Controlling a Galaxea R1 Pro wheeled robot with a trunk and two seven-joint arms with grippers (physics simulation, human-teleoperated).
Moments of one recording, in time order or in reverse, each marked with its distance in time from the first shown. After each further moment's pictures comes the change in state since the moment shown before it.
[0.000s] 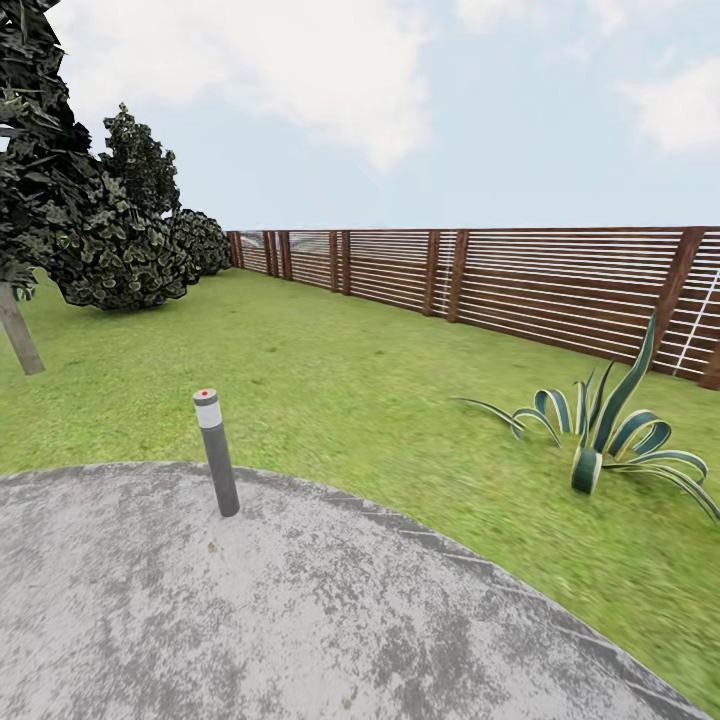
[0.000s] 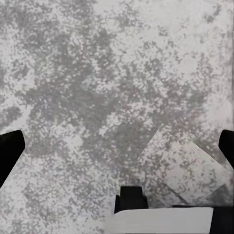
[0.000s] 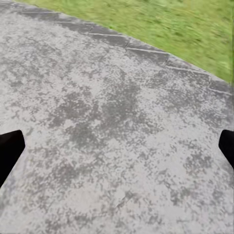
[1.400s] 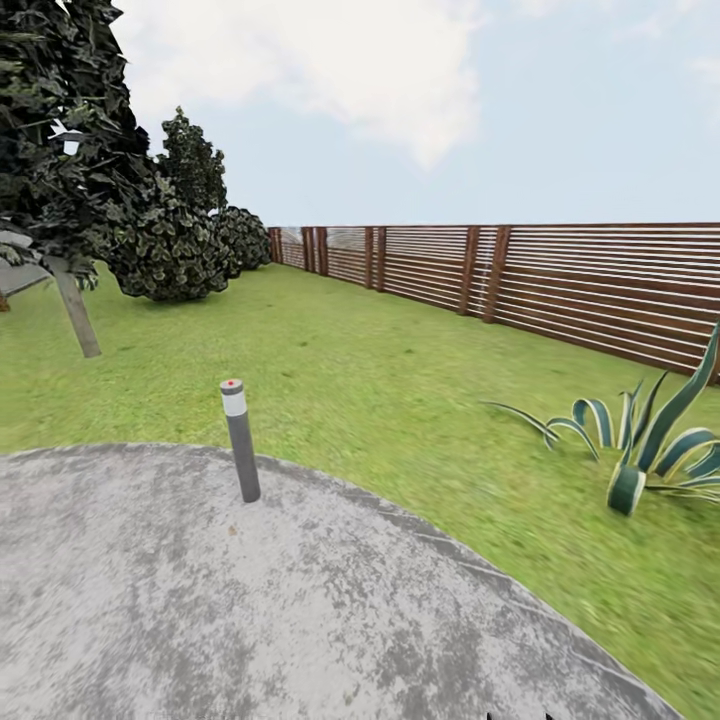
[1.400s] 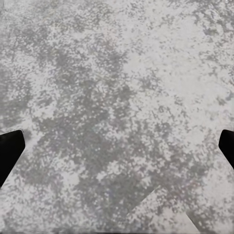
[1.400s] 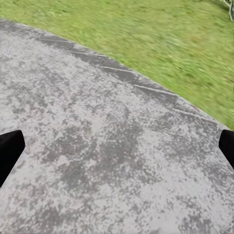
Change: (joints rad) left arm -0.053 0.013 0.133 0.005 0.021 -0.190 0.001; right arm -0.068 -0.025 -0.001 -0.059 0.018 0.028 0.003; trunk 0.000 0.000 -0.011
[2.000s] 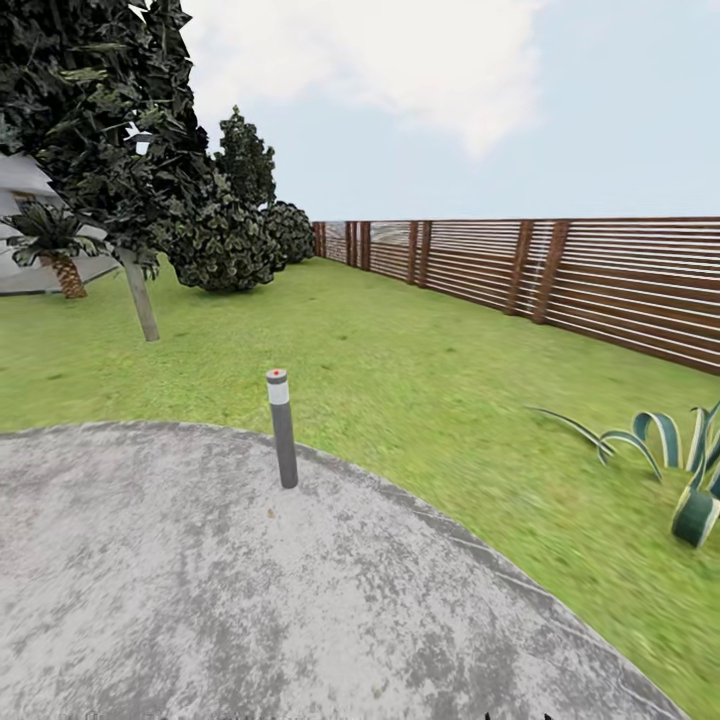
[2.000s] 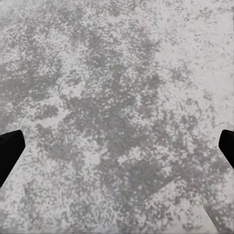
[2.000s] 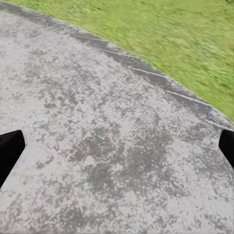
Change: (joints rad) left arm 0.000 0.001 0.000 0.000 0.001 0.000 0.000; right arm 0.000 0.001 0.003 0.002 0.001 0.000 0.002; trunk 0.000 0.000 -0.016
